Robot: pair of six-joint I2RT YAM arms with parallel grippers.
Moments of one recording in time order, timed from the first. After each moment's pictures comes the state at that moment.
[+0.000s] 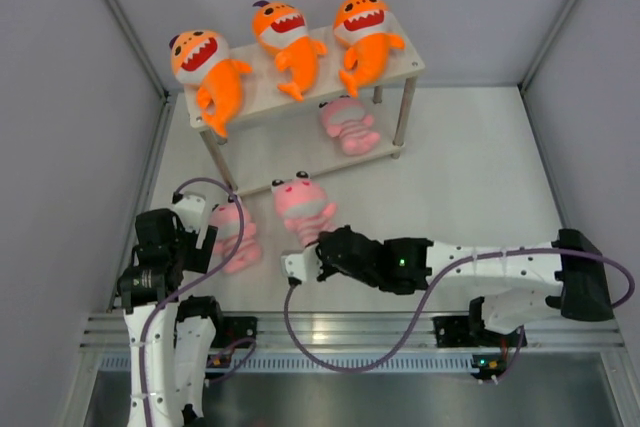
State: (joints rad) left arm 0.16 0.50 0.75 -1.04 -0.07 0.42; right arm 1.43 1.32 0.95 -0.29 0.40 -0.74
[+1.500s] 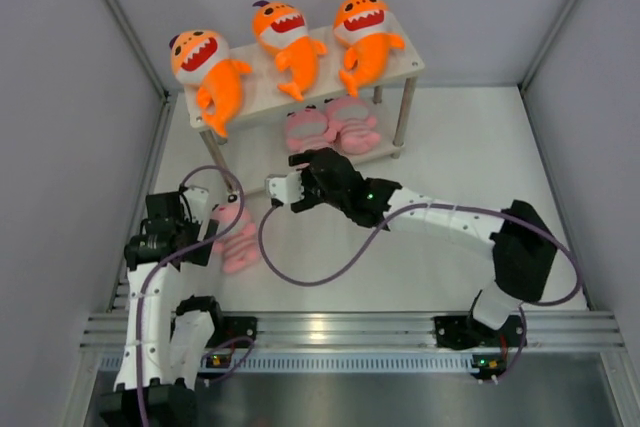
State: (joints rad) left arm 0.16 0.72 0.73 -1.00 -0.12 0.41; right arm 1.00 1.70 1.30 -0.10 0.26 -1.04
